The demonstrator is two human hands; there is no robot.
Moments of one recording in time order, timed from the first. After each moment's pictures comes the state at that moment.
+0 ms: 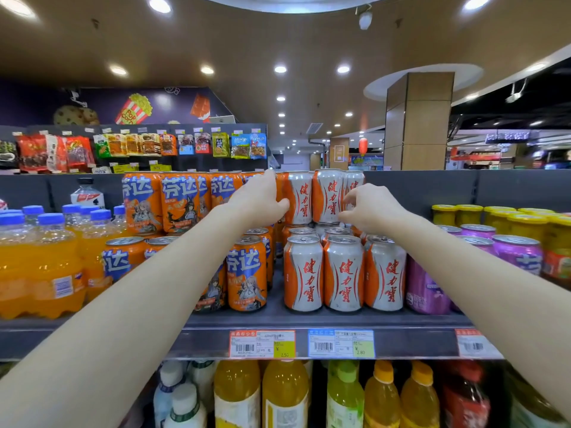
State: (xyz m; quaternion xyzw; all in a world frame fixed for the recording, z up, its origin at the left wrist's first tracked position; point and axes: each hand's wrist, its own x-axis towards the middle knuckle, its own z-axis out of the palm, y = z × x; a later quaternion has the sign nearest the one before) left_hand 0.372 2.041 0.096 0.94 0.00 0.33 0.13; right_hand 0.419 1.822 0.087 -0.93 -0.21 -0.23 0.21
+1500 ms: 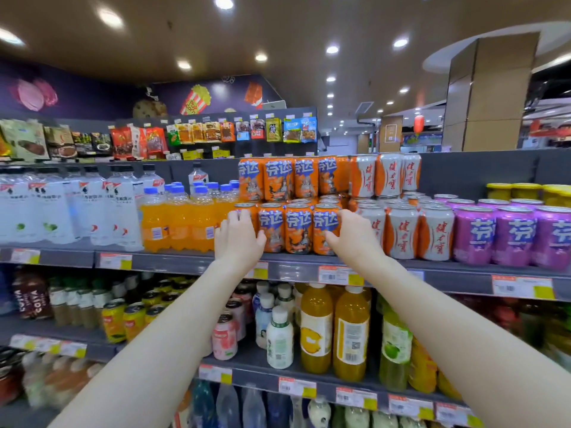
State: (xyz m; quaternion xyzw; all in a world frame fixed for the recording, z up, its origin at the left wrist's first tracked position) left_hand 0.176 2.149 -0.018 0.89 0.24 0.39 0.03; right_hand 0.258 1.932 -0.002 -0.88 -0.26 -0.23 0.33
